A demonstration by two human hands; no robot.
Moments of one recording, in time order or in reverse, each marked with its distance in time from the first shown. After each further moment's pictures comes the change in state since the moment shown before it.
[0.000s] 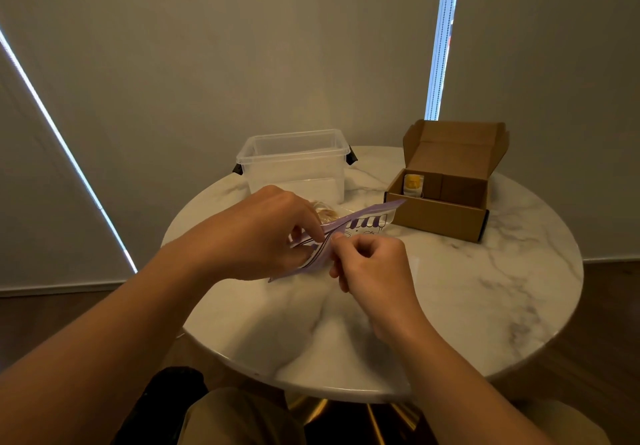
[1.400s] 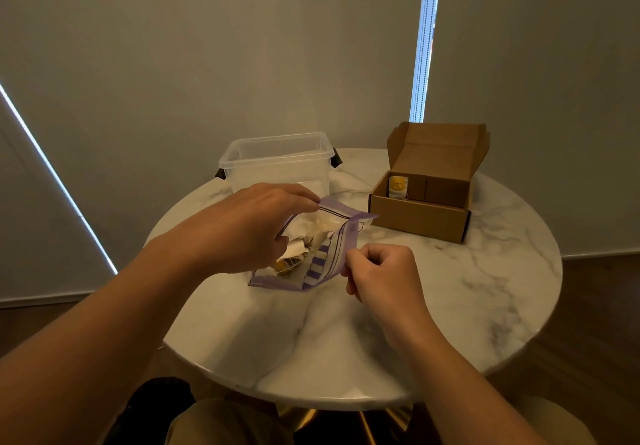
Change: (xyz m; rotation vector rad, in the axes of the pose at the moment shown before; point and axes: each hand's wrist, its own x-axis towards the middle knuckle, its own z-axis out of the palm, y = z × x) left_hand 0.022 -0.005 0.002 0.067 -0.002 -0.030; right_hand 0.009 0.020 -0.026 -0.119 0.062 0.057
